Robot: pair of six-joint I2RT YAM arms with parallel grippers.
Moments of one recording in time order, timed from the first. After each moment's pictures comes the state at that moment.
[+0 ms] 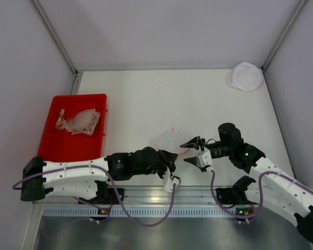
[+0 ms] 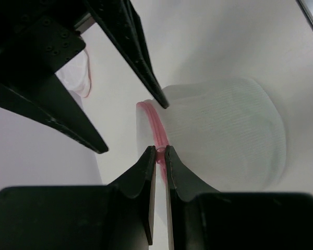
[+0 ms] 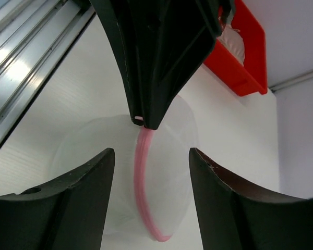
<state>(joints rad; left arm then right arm) -1.33 1.05 0.69 -0.12 -0.02 1.10 0.65 0.76 0.55 -0.28 -0.94 -1.17</state>
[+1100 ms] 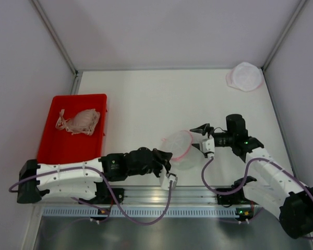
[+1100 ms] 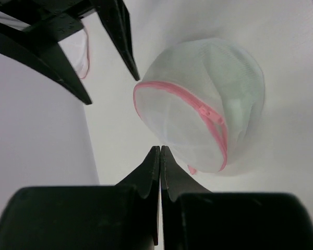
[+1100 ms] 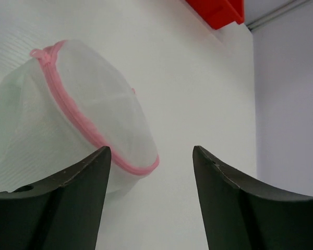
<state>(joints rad) -1.32 0.97 0.67 -0.16 -0.07 1.04 0.34 0.96 0.52 -0.21 -0.99 -1.38</state>
